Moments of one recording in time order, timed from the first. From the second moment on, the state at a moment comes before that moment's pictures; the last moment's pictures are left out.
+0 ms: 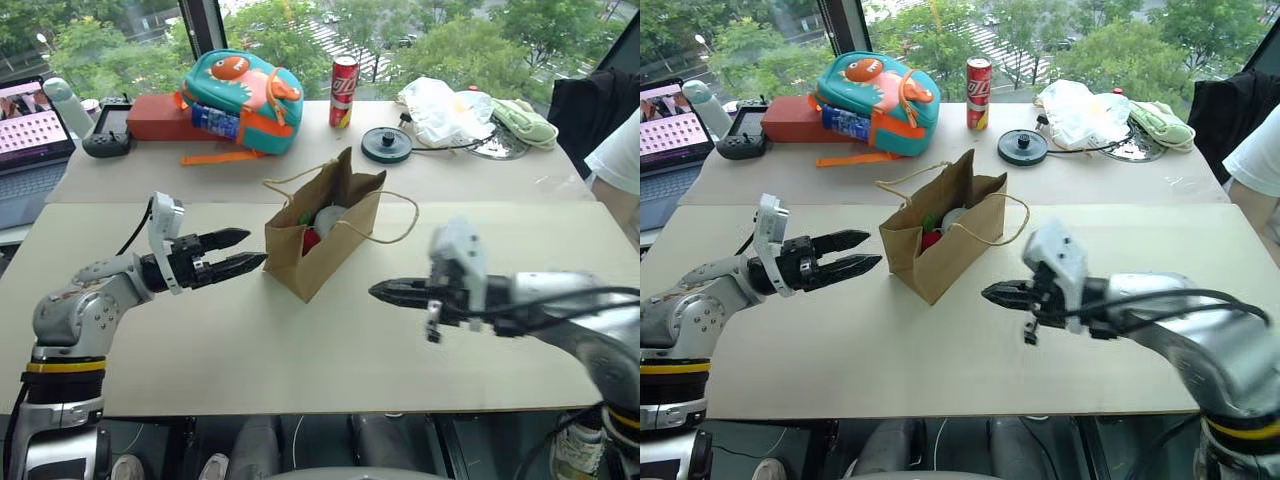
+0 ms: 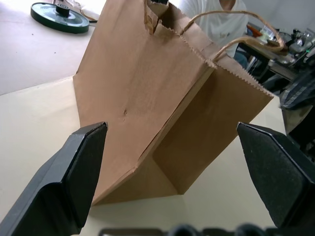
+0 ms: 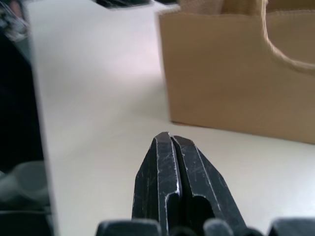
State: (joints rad) left arm -0.37 0.69 0.14 -0.04 -0.73 0.68 -1.03; right arm -0.43 -0.76 0.11 -0.61 0.68 1.01 0.58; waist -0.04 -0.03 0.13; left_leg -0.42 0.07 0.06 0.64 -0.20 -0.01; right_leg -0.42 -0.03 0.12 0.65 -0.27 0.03
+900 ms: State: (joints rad) left arm -0.36 0.50 -0.02 -0.02 -0.45 0.44 -0.93; right arm -0.69 -0.36 0.34 -0.31 0.35 0.98 0.44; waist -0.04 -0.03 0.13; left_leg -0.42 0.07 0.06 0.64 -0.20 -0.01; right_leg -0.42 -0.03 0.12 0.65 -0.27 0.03
